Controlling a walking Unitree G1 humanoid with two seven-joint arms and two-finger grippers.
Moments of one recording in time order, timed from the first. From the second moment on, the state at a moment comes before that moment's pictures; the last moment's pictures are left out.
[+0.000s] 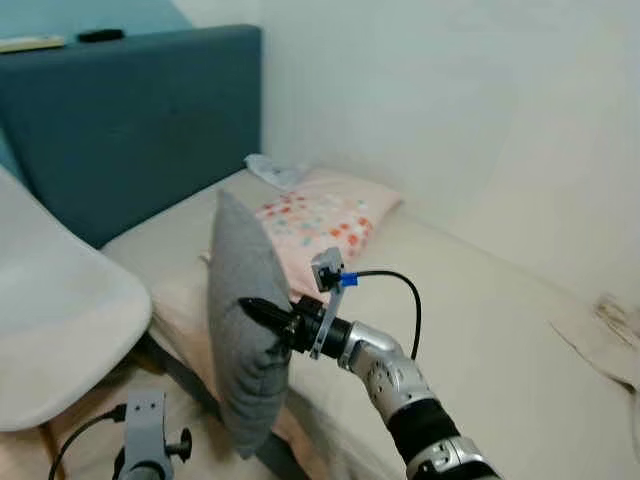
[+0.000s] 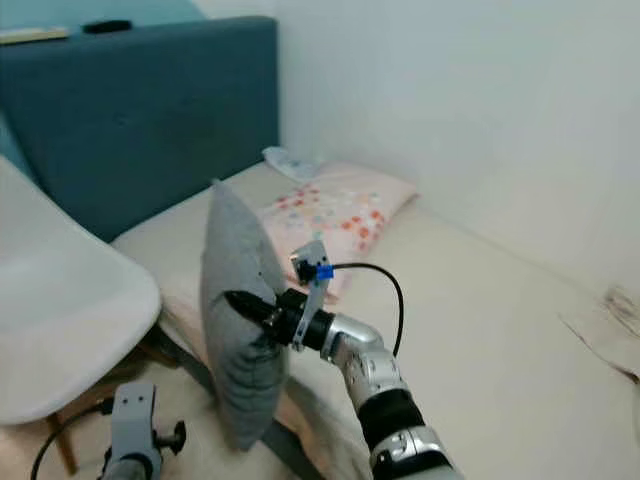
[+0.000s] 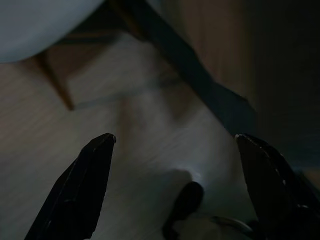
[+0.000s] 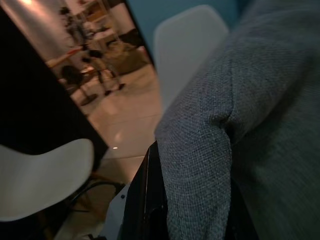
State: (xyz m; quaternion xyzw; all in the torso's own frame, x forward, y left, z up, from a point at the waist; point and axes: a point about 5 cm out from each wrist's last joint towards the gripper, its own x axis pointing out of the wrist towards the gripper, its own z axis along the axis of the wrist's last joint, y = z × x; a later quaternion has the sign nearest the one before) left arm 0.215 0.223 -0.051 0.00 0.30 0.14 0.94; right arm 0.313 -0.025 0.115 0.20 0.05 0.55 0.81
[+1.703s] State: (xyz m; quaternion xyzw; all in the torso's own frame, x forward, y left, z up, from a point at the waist) left arm 0.260 0.199 -0.019 0.05 0.21 0.05 0.98; right arm 0.325 -0.051 0.090 0.24 0.07 0.42 0.87
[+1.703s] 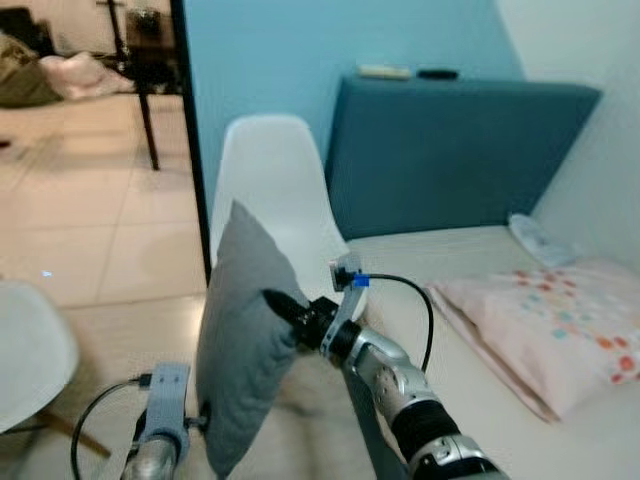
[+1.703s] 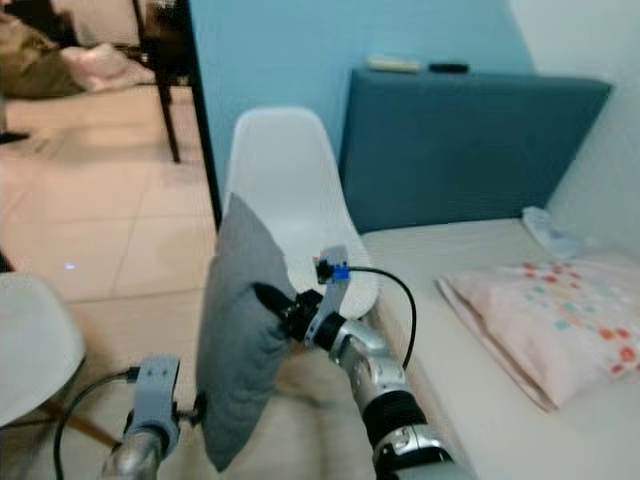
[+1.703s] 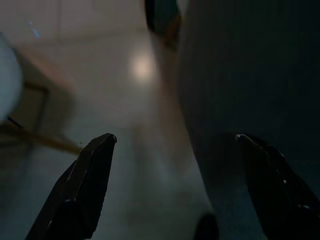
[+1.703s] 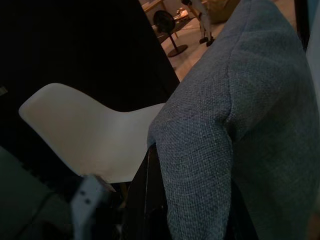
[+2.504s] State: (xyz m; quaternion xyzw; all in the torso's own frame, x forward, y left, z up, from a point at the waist) left arm 0.273 0.184 -0.009 0.07 0.18 -0.01 0.98; right arm 0.339 -0.130 0.061 0.18 0.10 0.11 0.97
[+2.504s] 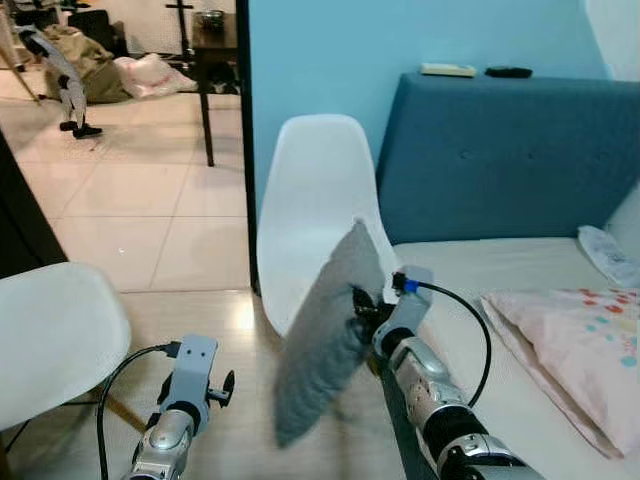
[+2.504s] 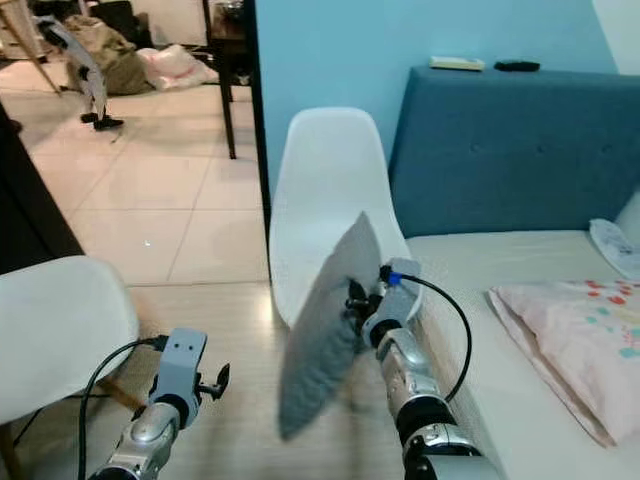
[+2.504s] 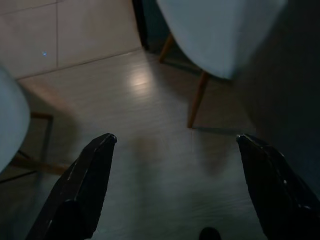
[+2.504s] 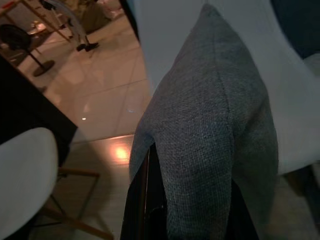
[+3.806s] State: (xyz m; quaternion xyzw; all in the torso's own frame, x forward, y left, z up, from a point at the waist) left arm 0.279 0.202 -0.001 0.00 0.17 0.06 0.98; right arm 0.339 -0.071 0.102 0.27 0.01 0.35 0.90
